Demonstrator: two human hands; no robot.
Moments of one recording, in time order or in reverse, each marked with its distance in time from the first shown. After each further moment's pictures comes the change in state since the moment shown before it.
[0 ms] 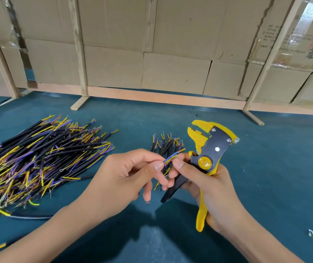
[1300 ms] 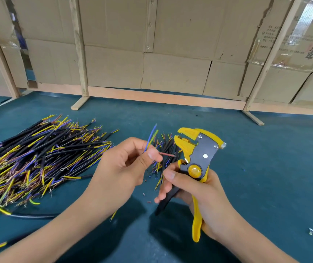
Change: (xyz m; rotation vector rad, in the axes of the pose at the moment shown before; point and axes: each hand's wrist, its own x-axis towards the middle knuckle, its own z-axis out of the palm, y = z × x) left_hand 0.005 -0.003 0.001 -0.052 0.205 0.029; right_hand -0.007 0.011 0.007 0.020 -0.109 0.078
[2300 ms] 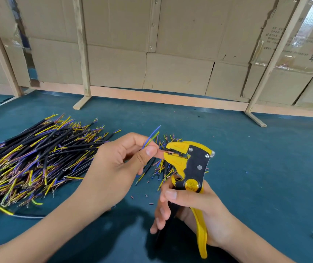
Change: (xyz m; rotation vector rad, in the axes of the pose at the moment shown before) left_hand 0.004 0.005 -0.013 0.091 -0.027 0.091; right_hand 0.000 0.008 -0.004 0.127 -0.379 0.130
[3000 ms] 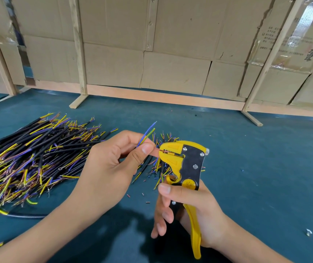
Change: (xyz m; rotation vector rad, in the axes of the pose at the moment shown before) left_hand -0.005 0.009 0.006 0.071 0.083 0.071; right_hand 0.000 -0.001 0.010 0.050 0.066 0.015
